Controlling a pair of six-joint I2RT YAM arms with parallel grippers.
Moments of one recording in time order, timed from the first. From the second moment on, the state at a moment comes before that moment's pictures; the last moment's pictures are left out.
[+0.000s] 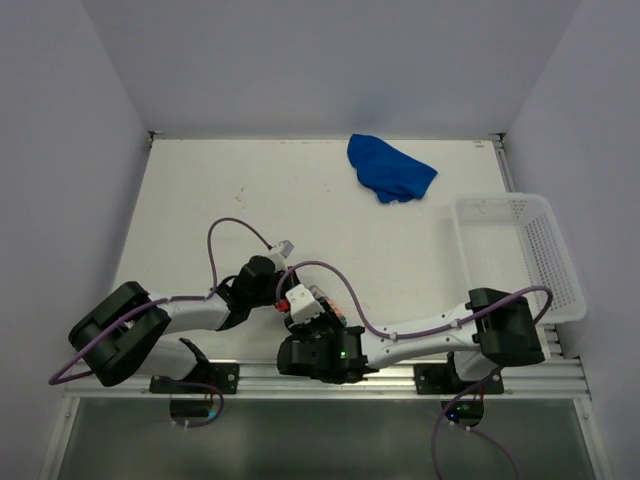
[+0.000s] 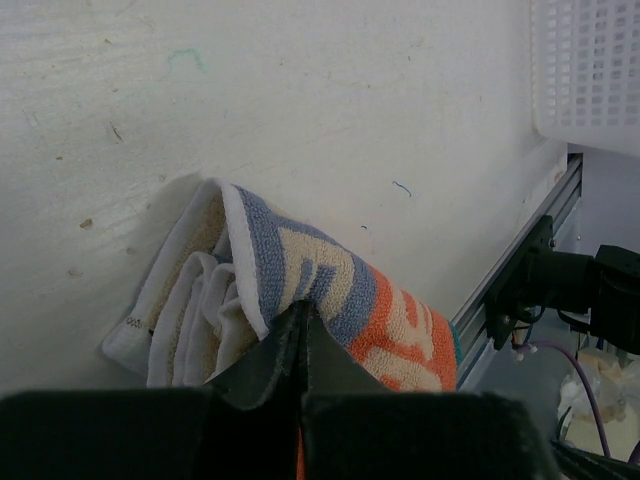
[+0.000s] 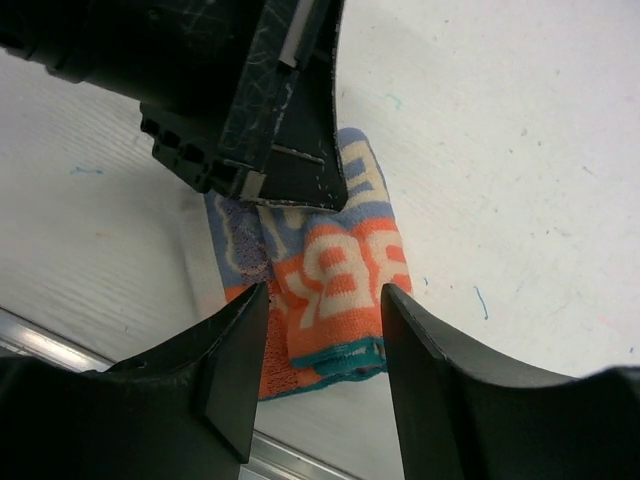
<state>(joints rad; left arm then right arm) -0.74 1.36 0.33 0.43 0.28 -0.86 1.60 1.63 1.04 -0.52 1.00 0.71</state>
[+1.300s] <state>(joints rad) -0.74 1.33 0.32 0.40 0.25 -0.86 1.11 1.42 0.54 0.12 0.09 0.90</state>
